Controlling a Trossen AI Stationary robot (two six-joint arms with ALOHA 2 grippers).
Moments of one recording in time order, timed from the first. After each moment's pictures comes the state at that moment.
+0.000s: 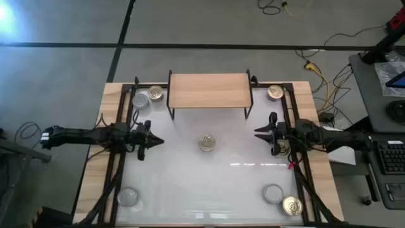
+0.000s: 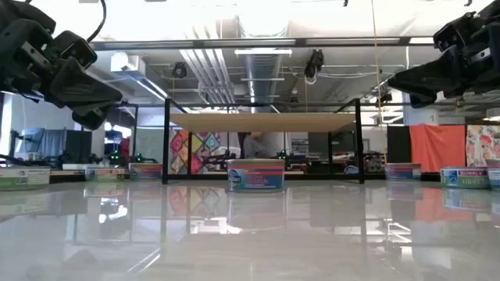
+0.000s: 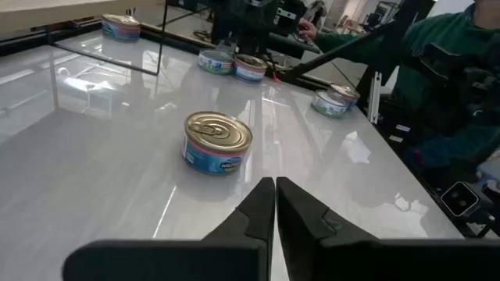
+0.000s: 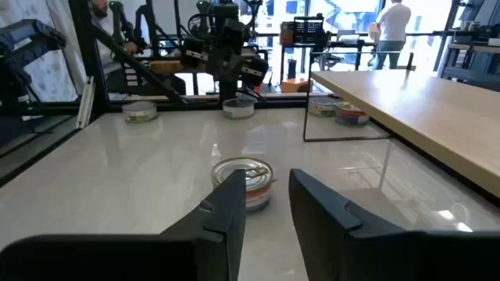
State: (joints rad) left arm 0.01 0.22 0.02 0.01 0.06 -0.30; right arm -0.09 0.09 0.01 0.03 -0.06 0.00
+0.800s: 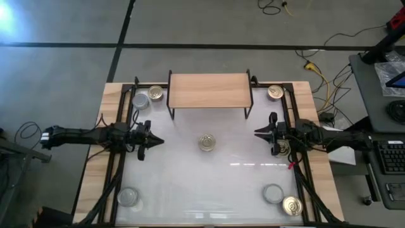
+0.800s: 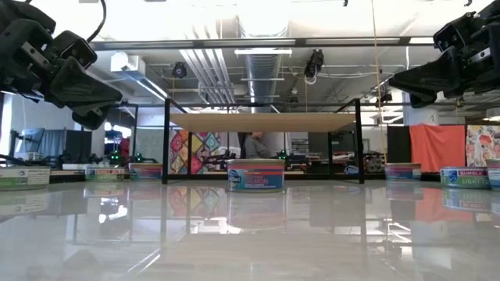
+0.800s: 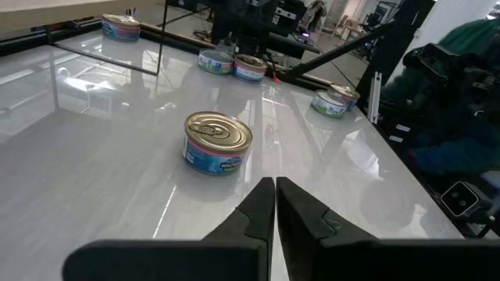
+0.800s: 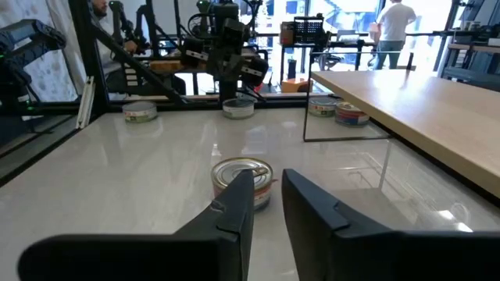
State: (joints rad) left arm 0.01 0.22 0.02 0.01 0.06 -0.30; right arm -0.09 0.09 0.01 0.03 -0.06 0.00
